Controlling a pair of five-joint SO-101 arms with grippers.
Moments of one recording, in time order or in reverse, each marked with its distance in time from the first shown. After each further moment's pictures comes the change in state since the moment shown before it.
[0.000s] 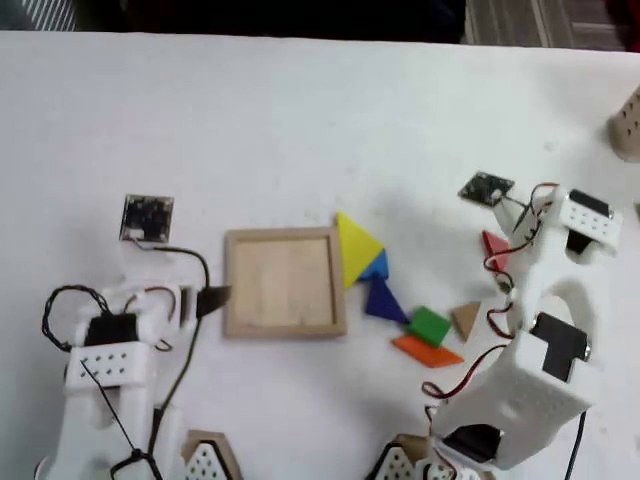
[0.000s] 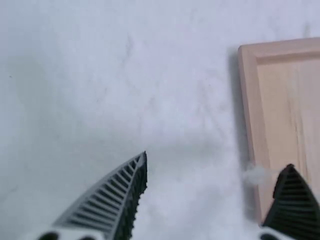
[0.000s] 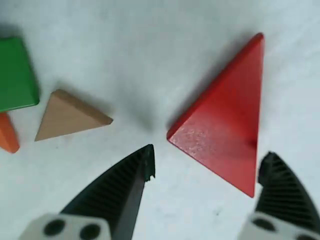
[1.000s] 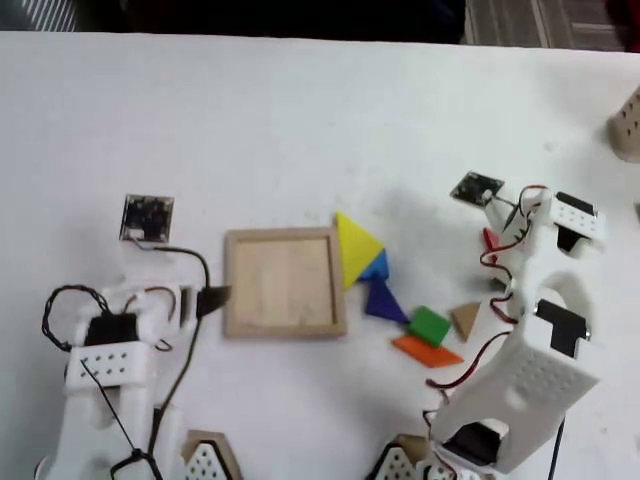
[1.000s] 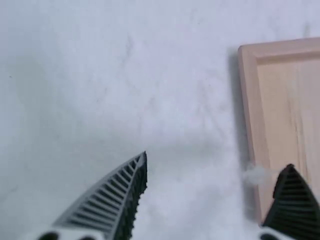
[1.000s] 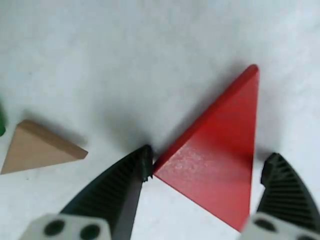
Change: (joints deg) left arm 0.0 0.0 0.0 0.0 0.0; right arm -1.4 11.3 -5.2 -5.0 -0.6
